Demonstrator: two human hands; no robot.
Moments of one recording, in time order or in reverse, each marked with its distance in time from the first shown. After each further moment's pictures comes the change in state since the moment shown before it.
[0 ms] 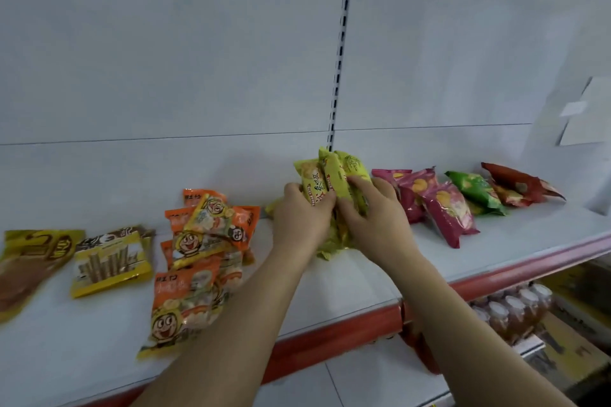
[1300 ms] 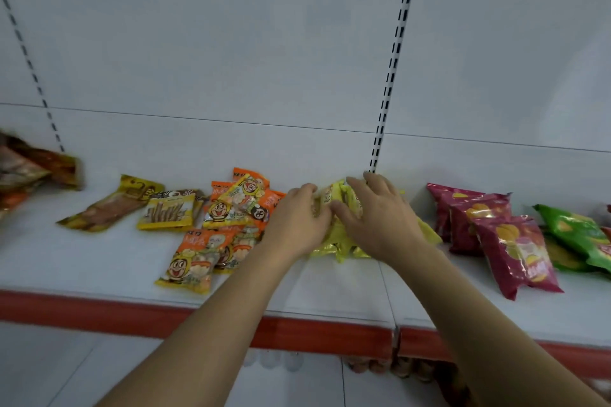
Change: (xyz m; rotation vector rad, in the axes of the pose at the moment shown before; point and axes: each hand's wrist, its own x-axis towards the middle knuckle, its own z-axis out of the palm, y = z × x) left_hand 0.001 -0.024 0.014 0.512 0.148 0.073; right_hand 0.050 0.030 0.005 -0.259 -0.338 -0.410
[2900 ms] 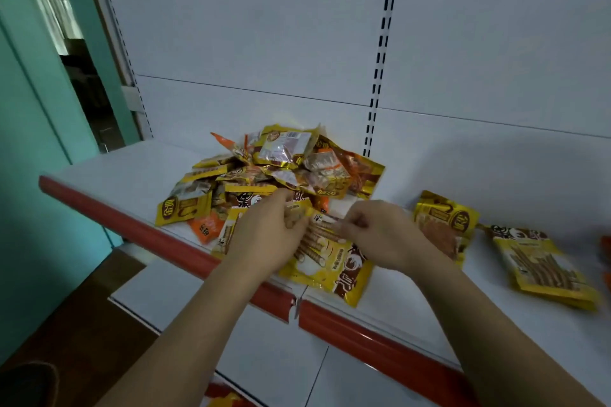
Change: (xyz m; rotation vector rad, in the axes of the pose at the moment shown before) left_hand -0.079 -0.441 -0.379 0.231 0.181 -0.395; right_hand 0.093 -0.522 0.204 0.345 -0.415 -0.337
